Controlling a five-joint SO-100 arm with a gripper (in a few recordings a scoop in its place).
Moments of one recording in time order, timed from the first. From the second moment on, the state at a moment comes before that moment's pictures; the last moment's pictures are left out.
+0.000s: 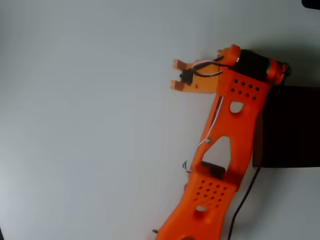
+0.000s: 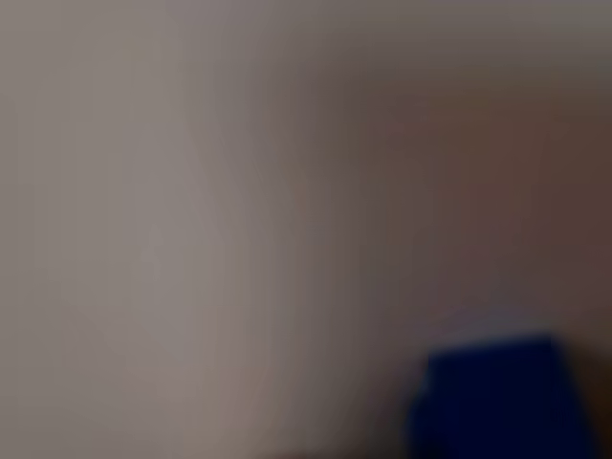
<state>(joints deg) 17.7 26.6 9.8 103.4 -18.9</state>
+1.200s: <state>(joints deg) 37.4 60.4 30.8 104.4 -6.9</state>
